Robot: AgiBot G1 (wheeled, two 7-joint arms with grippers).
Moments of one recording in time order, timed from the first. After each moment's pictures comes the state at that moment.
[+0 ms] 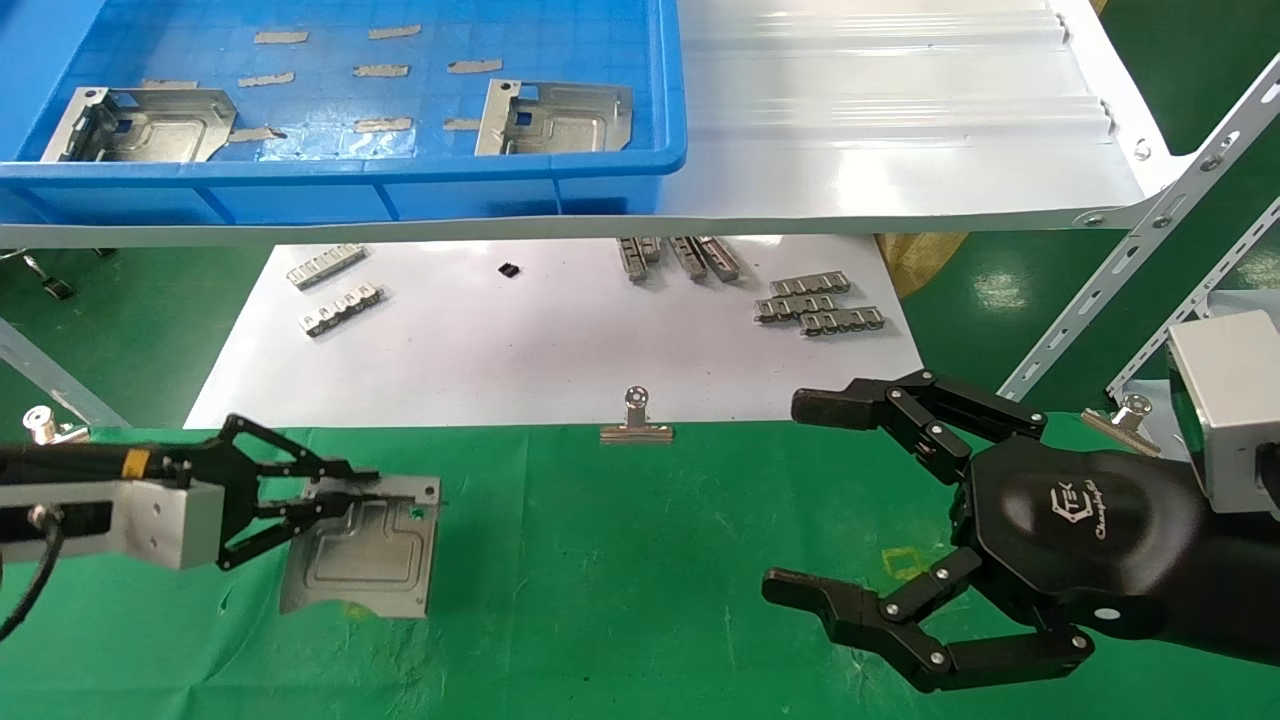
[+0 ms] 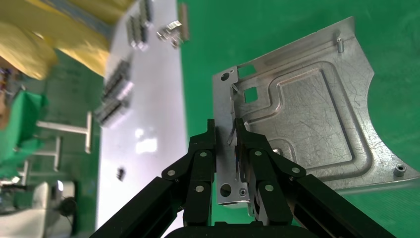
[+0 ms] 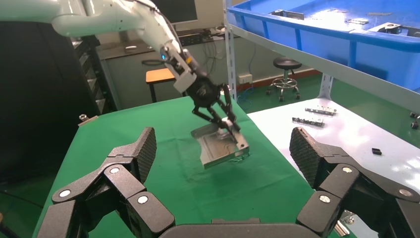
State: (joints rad) left arm -1.57 0.74 0.82 -0.41 1.07 1.46 1.04; right arm 1.07 -0.56 -0.38 1.22 -0.63 -1.42 0.12
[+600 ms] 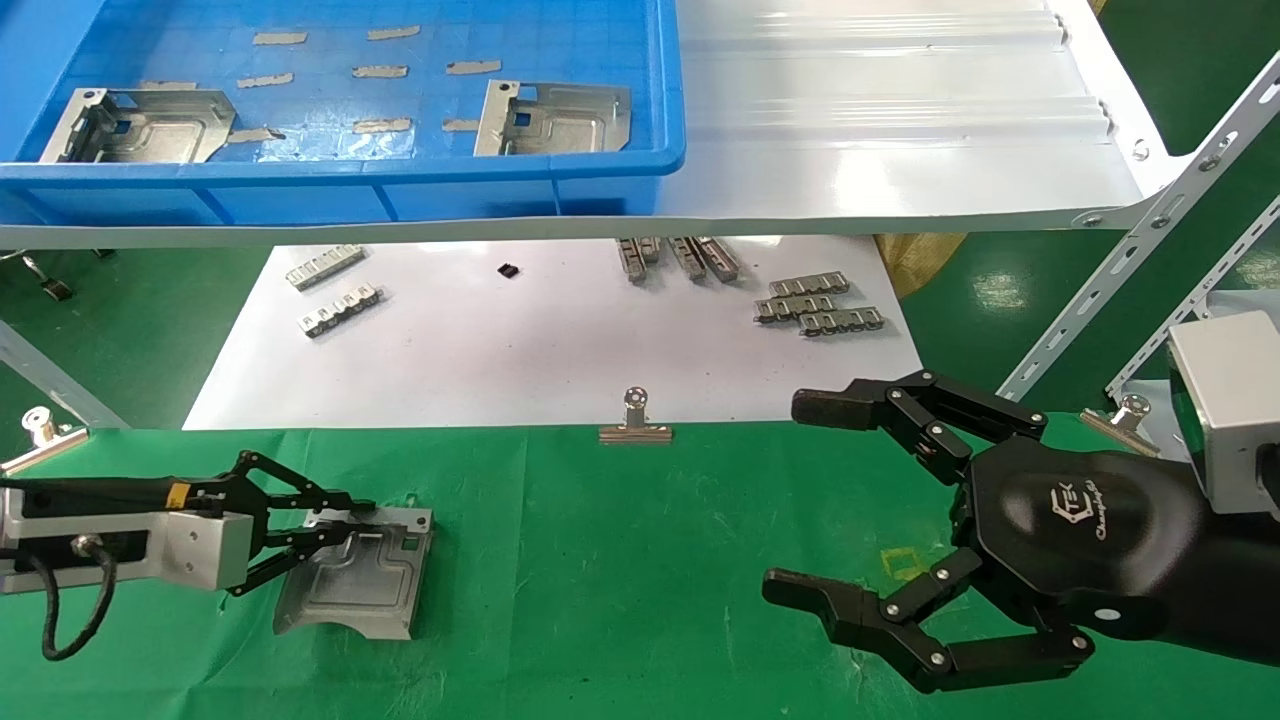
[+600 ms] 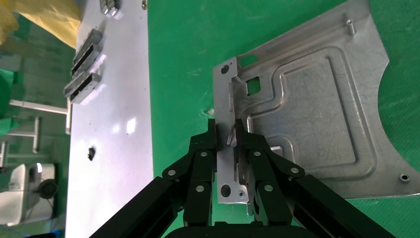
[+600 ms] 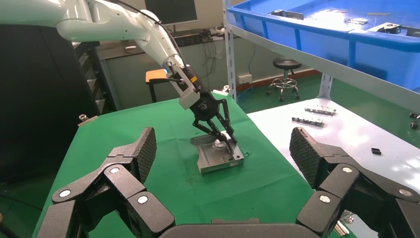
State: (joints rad) left arm -1.57 0.81 0.84 -0.23 1.11 1.45 1.14; right arm 1.07 -0.56 -0.38 1.22 -0.63 -1.42 0.12
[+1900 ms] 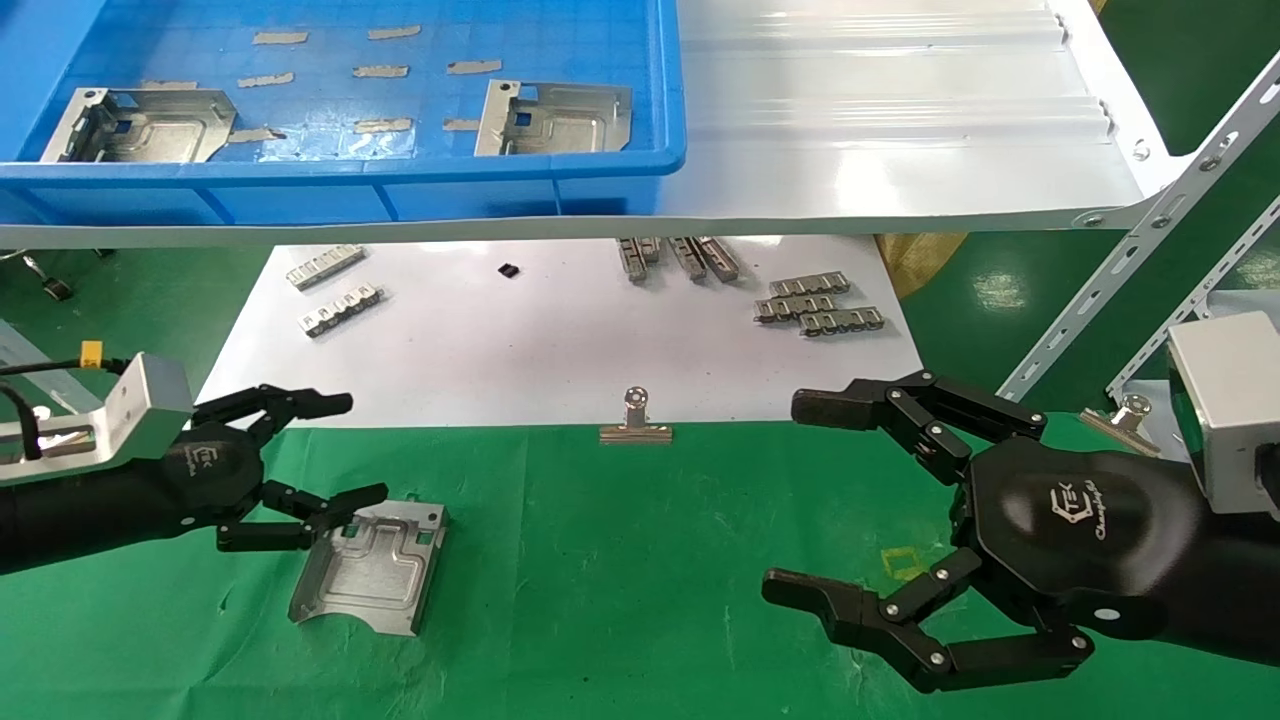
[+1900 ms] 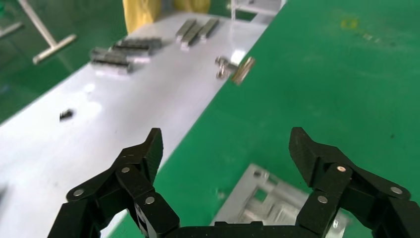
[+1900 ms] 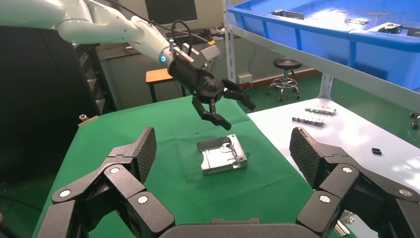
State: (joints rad) left arm -1.54 0.81 0.73 -0.15 0.93 1.58 0.52; right arm 1.07 -0.56 -0.38 1.22 -0.63 -1.42 0.12
